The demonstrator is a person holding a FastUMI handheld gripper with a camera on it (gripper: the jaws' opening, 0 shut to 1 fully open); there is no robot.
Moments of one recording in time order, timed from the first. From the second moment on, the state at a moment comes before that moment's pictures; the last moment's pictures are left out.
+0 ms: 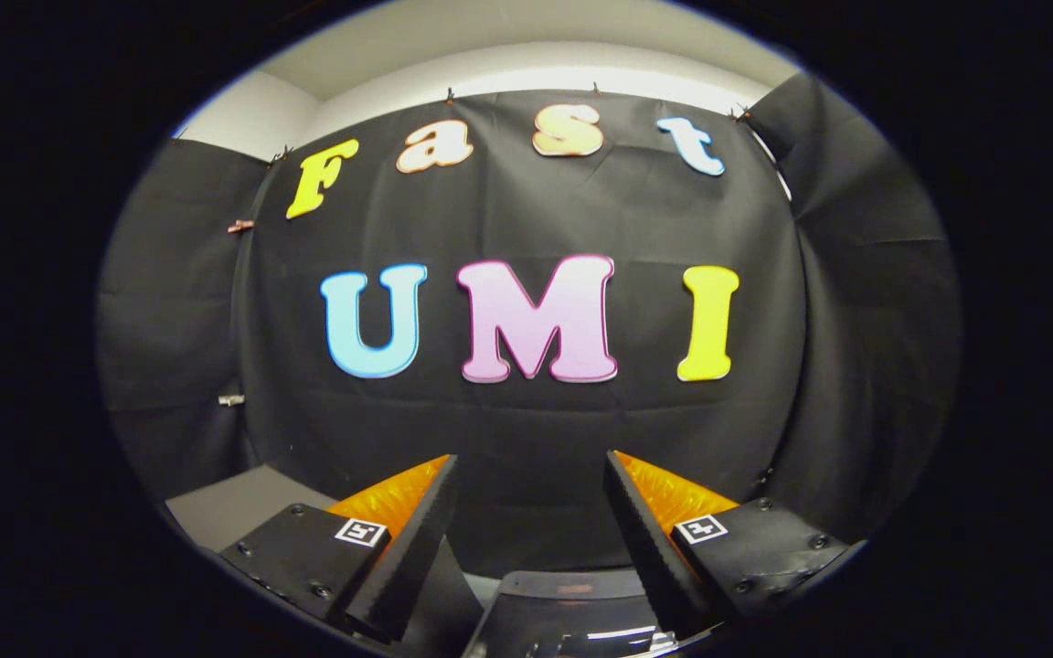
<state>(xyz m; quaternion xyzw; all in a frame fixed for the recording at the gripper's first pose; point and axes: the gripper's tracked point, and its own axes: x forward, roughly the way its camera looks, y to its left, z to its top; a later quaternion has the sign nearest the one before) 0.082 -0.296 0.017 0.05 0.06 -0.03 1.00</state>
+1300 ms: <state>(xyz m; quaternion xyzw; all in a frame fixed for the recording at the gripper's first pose) 0.048 -0.204 0.011 0.04 0.08 0.00 1.00</state>
